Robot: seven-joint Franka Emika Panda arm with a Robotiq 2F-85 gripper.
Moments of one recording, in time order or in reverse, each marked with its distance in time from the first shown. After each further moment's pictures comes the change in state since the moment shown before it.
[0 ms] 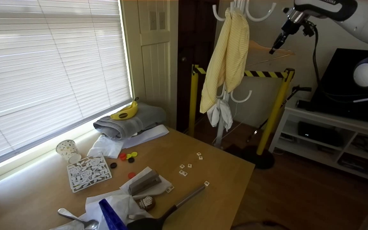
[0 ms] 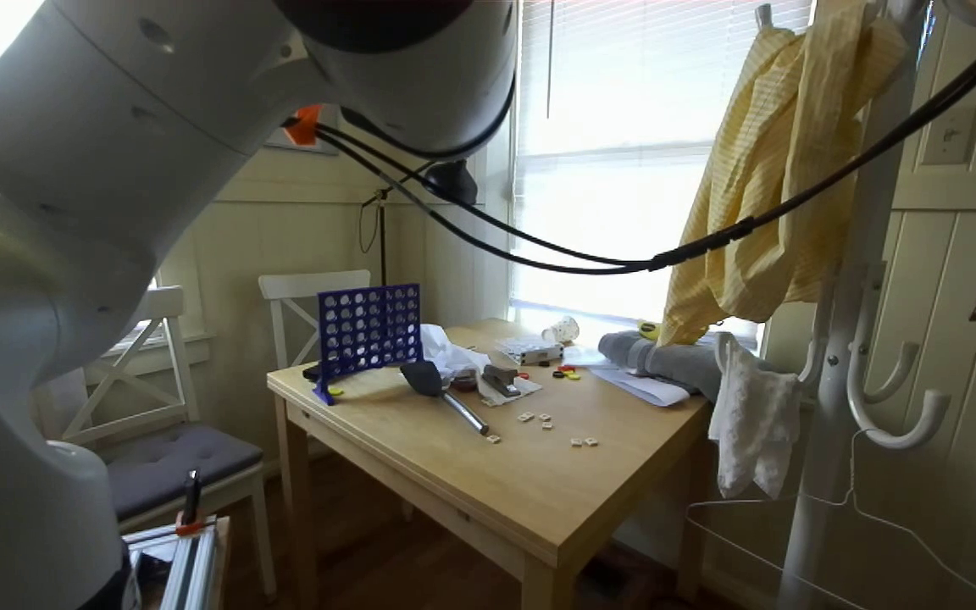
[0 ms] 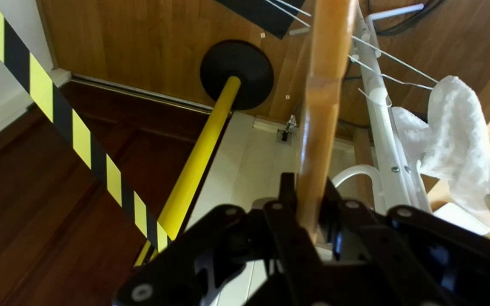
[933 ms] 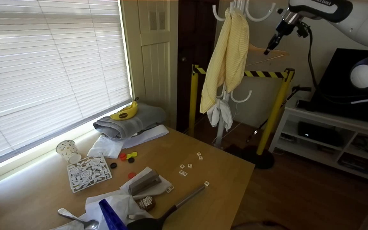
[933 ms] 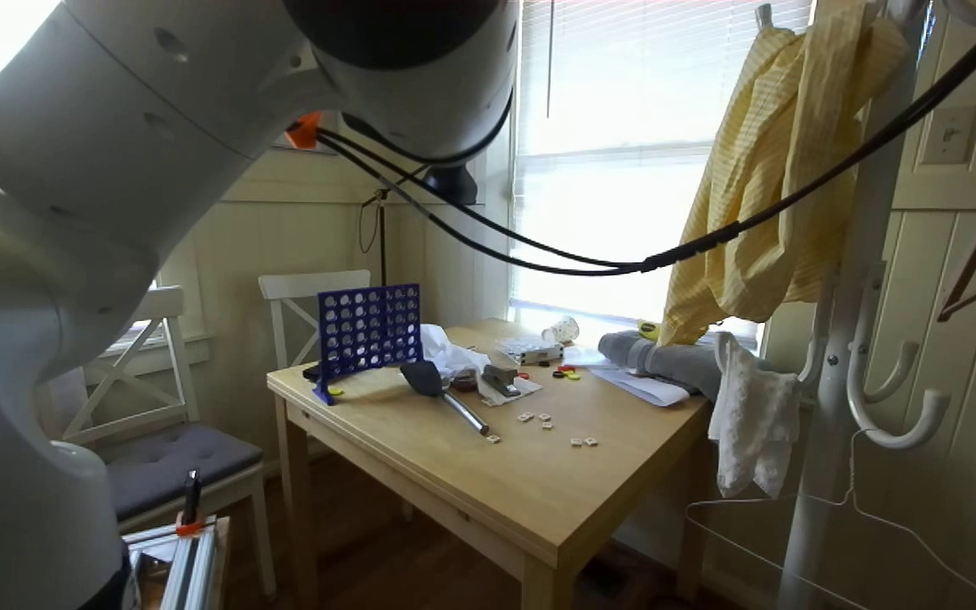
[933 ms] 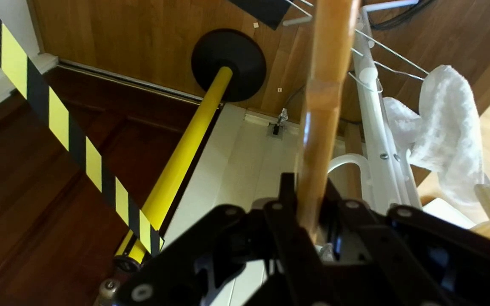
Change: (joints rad) arm 0.031 0.011 0.008 0.011 -0.004 0.005 0.000
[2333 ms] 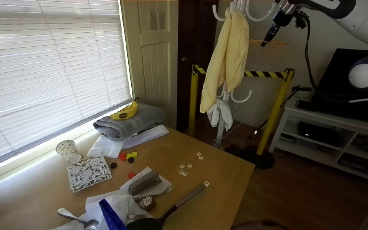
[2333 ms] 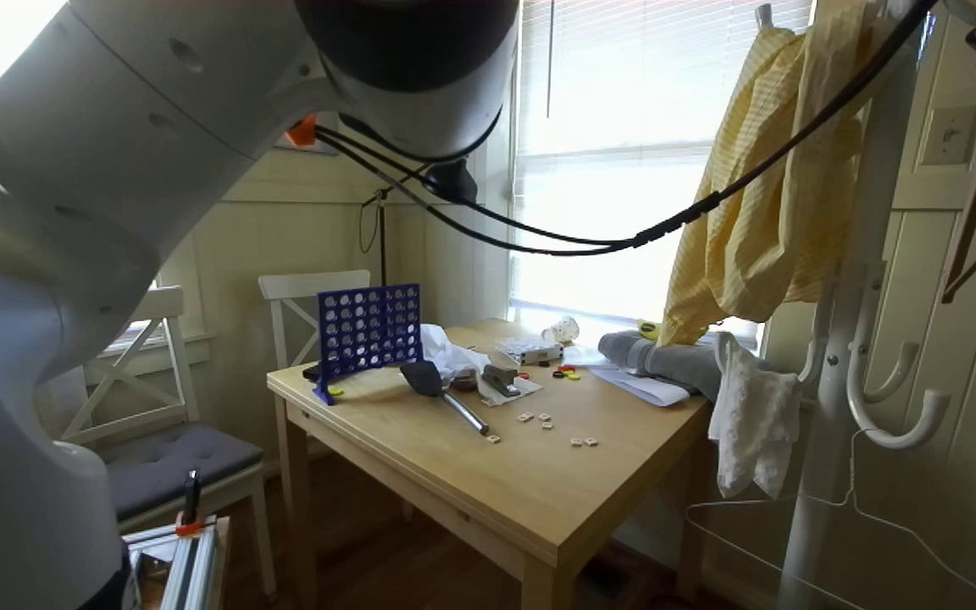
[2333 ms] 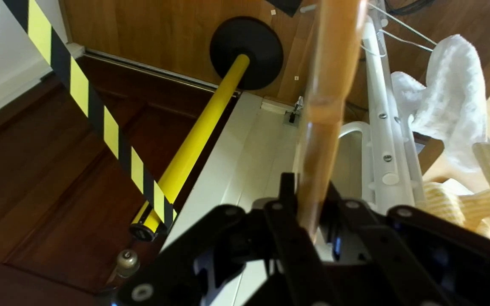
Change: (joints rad) arm 0.018 -0.001 0.090 0.106 -0.128 -0.014 0.111
